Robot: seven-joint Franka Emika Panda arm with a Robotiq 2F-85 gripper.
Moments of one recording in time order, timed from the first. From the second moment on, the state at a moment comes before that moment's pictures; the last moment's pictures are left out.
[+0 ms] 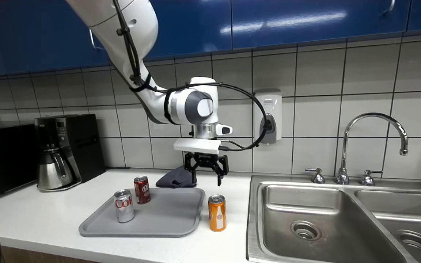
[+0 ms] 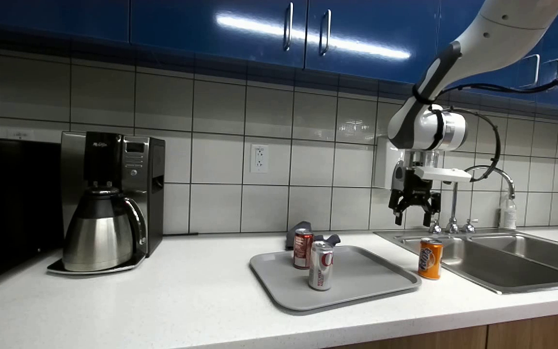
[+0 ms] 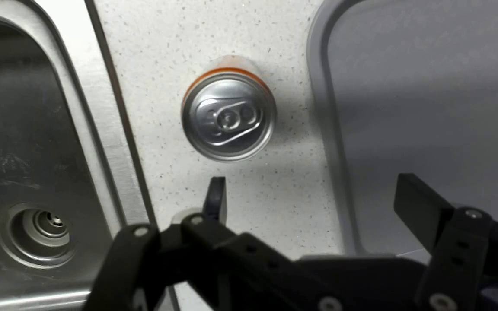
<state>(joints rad) -0.15 0.19 -0.11 -2.16 0.07 2.37 -0.24</state>
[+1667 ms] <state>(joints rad) -0.01 0.17 0.00 -2.21 0.08 2.37 -0.23</state>
